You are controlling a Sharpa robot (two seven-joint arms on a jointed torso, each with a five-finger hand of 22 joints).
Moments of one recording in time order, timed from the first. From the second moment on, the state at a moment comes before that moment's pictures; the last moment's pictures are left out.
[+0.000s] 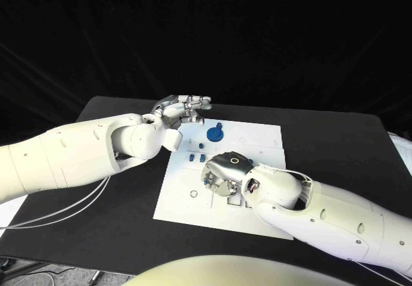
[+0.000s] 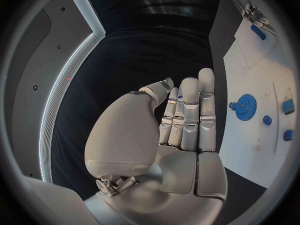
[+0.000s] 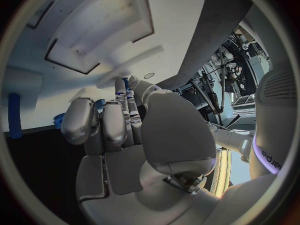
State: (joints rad) left arm 1.19 -0.86 -0.01 1.53 0.11 -0.27 0.27; left_hand 1.38 -0.14 0.49 0.04 0.08 0.99 0.19 0.17 0.07 1.11 0.11 0.24 0.08 1.23 0.02 0.96 0.58 0.17 1.17 0.12 0.62 0.88; right arm 0.92 -0.54 0.06 1.61 -1.91 -0.15 -0.21; right_hand 1.37 -0.11 0.46 0.06 0.05 1.16 0.11 0.07 0.15 1.27 0.05 0.08 0.10 1.46 -0.03 1.23 1.15 0.09 1.37 0.07 1.28 1.01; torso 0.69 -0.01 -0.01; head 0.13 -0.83
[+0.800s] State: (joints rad) left arm 1.19 -0.86 -0.01 1.53 0.11 -0.27 0.26; left_hand 1.38 -0.14 0.49 0.04 0.08 0.99 0.19 0.17 0.07 1.10 0.11 0.24 0.08 1.23 0.02 0.96 0.57 0.17 1.17 0.12 0.62 0.88; right arm 0.92 -0.54 0.06 1.61 -1.92 -0.14 -0.23; right_hand 1.32 -0.15 0.41 0.08 0.05 0.98 0.13 0.06 0.10 1.19 0.07 0.07 0.09 1.46 -0.02 1.24 1.16 0.09 1.36 0.09 1.26 0.98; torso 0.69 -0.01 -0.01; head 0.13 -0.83
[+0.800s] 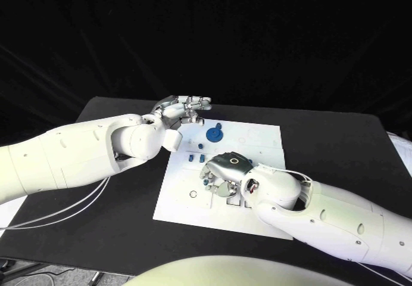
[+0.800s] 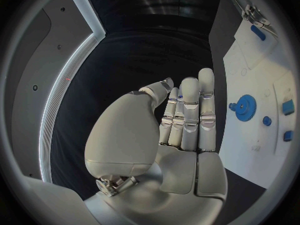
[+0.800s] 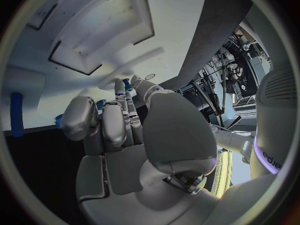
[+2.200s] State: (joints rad) left arm 1.19 -0.87 -0.01 1.53 0.11 -0.26 0.26; left_hand 1.38 -0.14 0.48 0.04 0.08 0.99 0.19 0.17 0.07 1.10 0.11 0.24 0.08 1.23 0.02 0.96 0.57 0.17 1.17 0.12 0.62 0.88; right arm 1.00 -0.86 0.13 1.76 -1.84 -0.14 -0.31; right_hand 1.40 -0.14 0.14 0.16 0.07 0.95 0.10 0.07 0.07 0.94 0.11 0.07 0.06 1.47 0.01 1.25 1.14 0.11 1.34 0.12 1.23 0.92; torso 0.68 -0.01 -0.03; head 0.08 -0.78
